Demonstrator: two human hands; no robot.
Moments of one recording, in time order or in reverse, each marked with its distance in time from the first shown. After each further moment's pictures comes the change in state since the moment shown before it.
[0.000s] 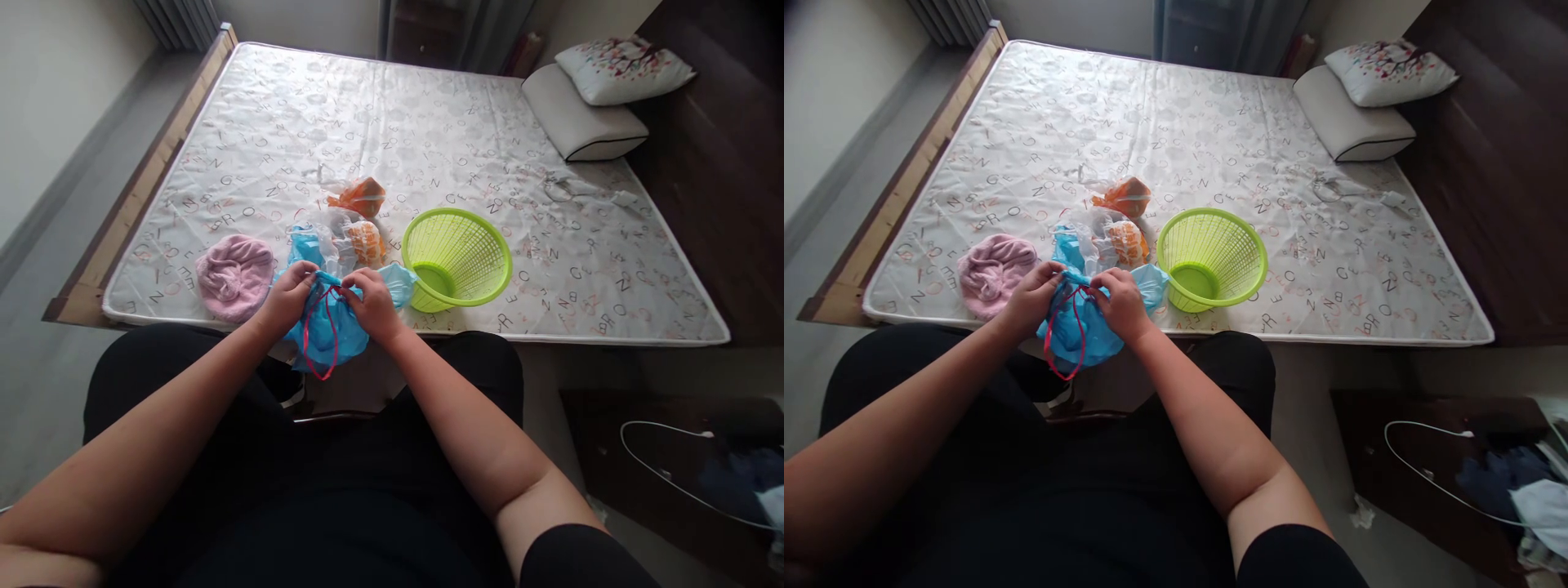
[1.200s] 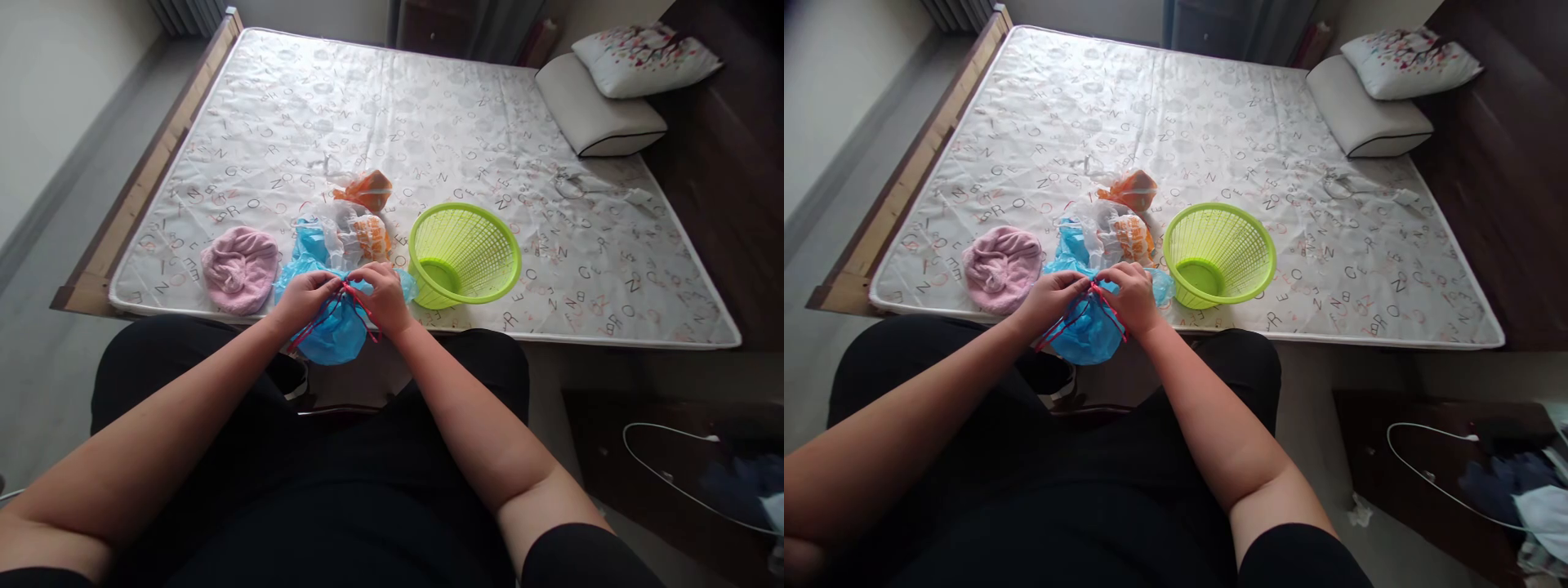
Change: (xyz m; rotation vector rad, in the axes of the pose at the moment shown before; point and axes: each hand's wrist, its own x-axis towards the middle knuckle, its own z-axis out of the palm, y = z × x) left_hand -0.007 -0.001 0.011 0.213 -0.119 -0.034; right_hand 0.001 -0.002 -0.011 -0.205 -0.051 0.006
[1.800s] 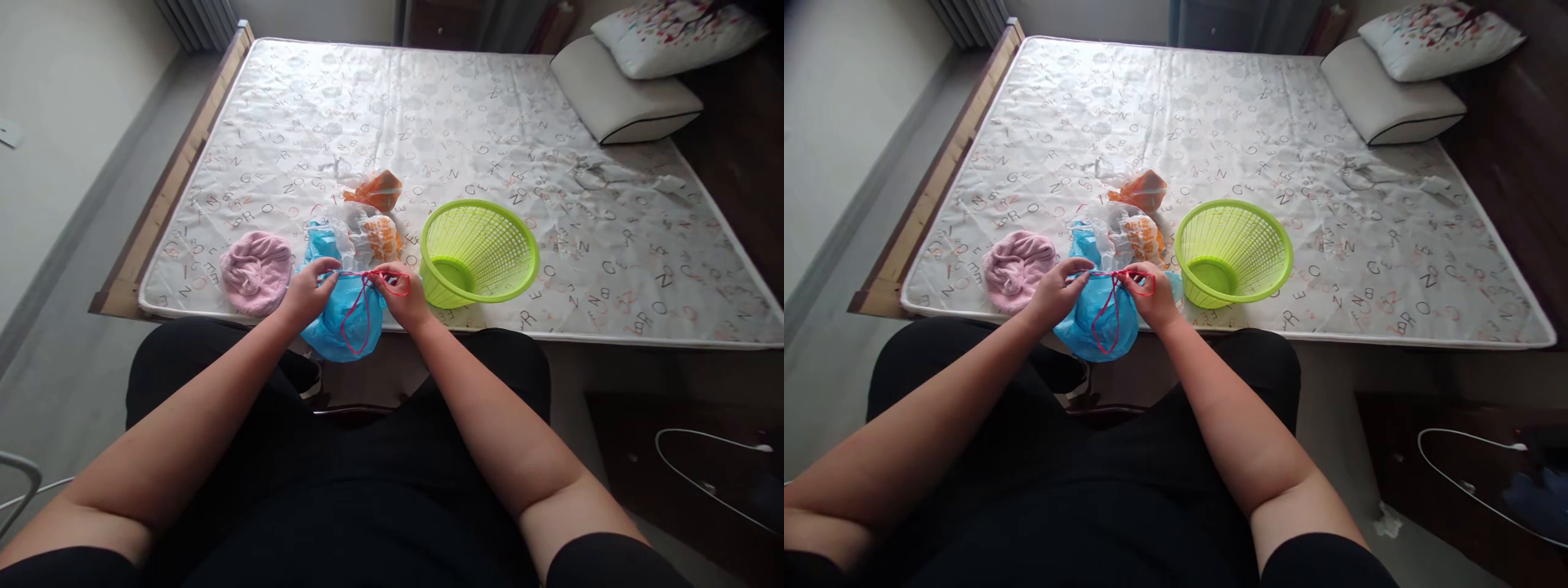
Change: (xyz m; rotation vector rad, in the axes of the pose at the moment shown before) left_hand 0.011 -0.010 -0.016 0.252 0.154 0.151; right_hand 0.002 0.013 -0.002 0.430 0.108 0.179
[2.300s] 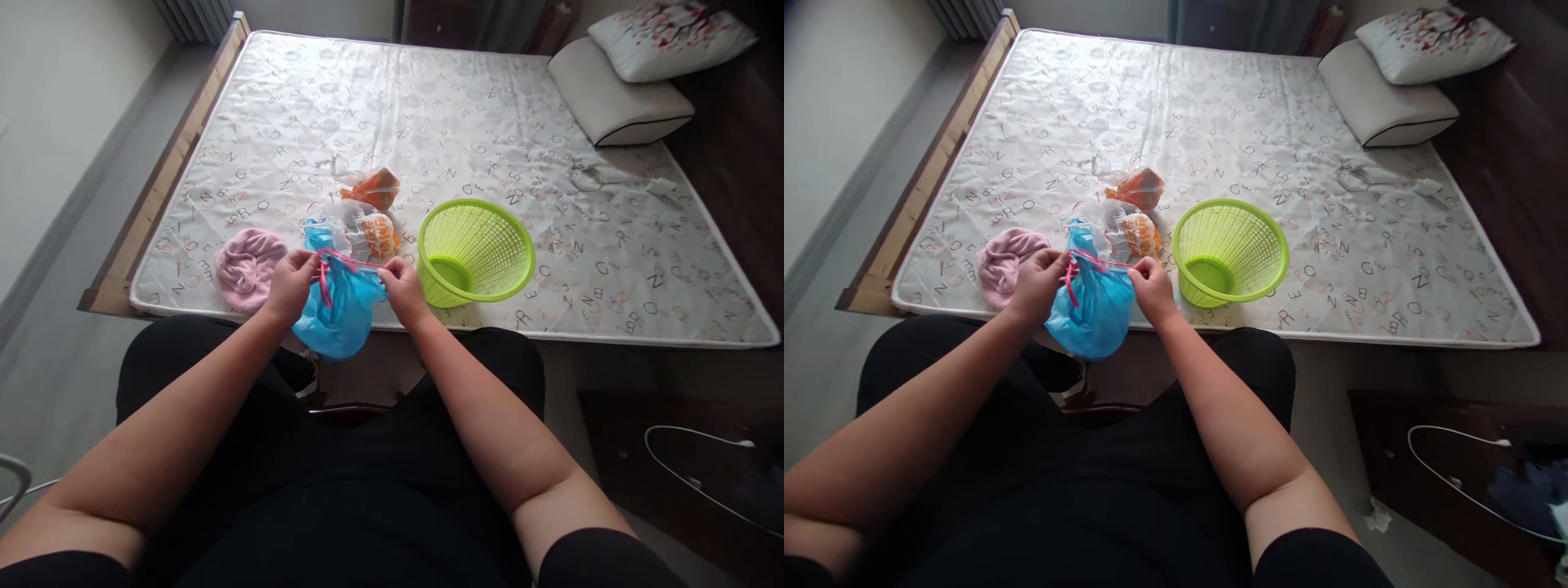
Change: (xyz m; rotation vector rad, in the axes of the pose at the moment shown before) left_hand 0.007 0.000 -0.001 -0.490 0.199 -0.246; right_hand 0.005 0.009 0.004 0.074 0.068 0.211
